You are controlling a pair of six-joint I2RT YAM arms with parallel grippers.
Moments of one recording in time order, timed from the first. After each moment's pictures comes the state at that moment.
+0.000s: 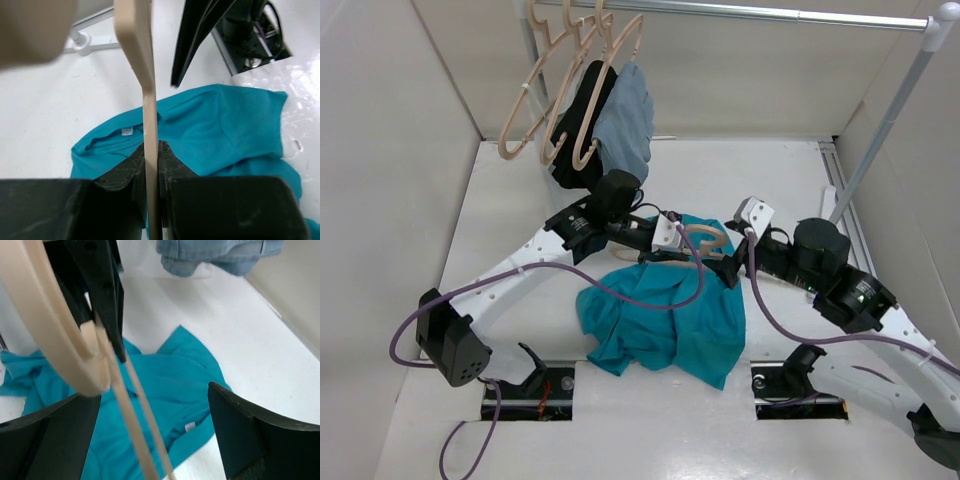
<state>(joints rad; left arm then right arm) -0.78 1.37 1.27 -0.46 0.91 0.72 0.73 0.76 0.98 -0.44 -0.17 -0.23</state>
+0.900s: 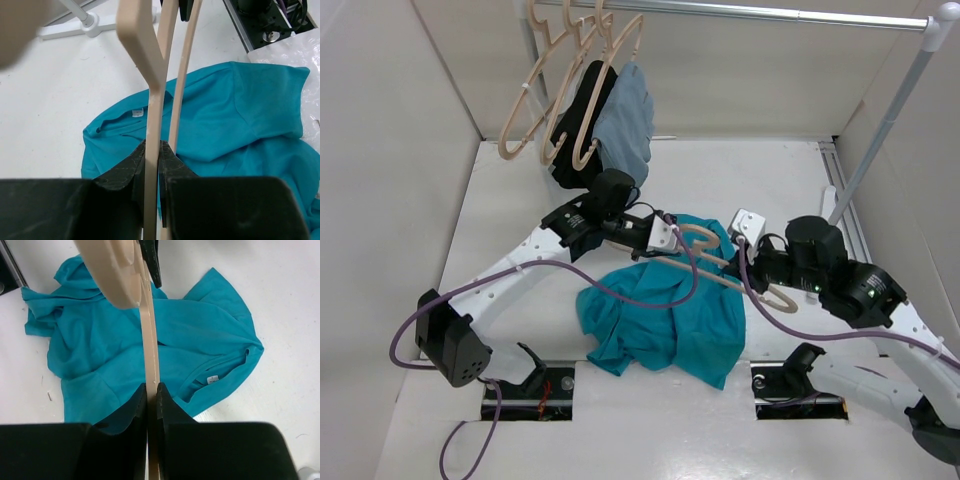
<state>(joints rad) -0.75 1.37 1.26 -0.52 0.86 0.83 0.74 0.81 1.13 -0.83 -0.21 -0.26</state>
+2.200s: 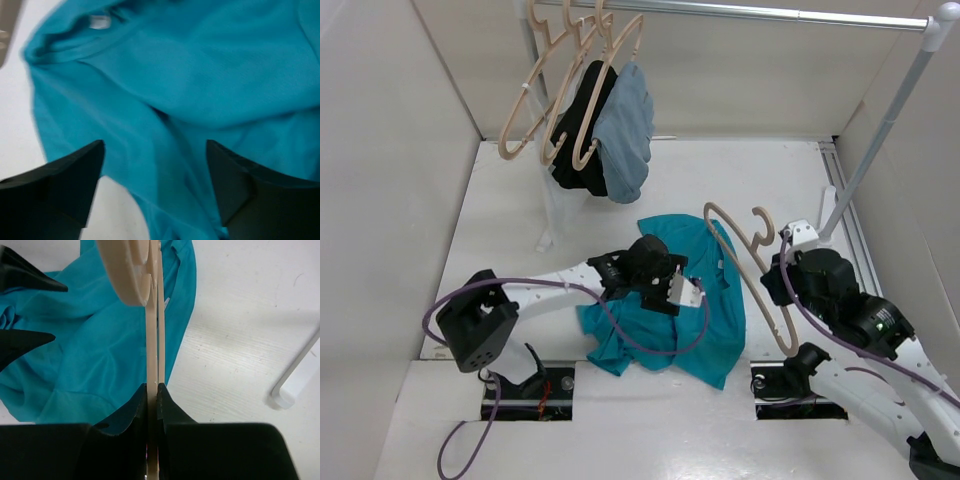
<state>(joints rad) -0.97 1.47 0.88 -0.16 0.24 0.83 0.63 0.56 0.88 -0.91 0.22 0.24</state>
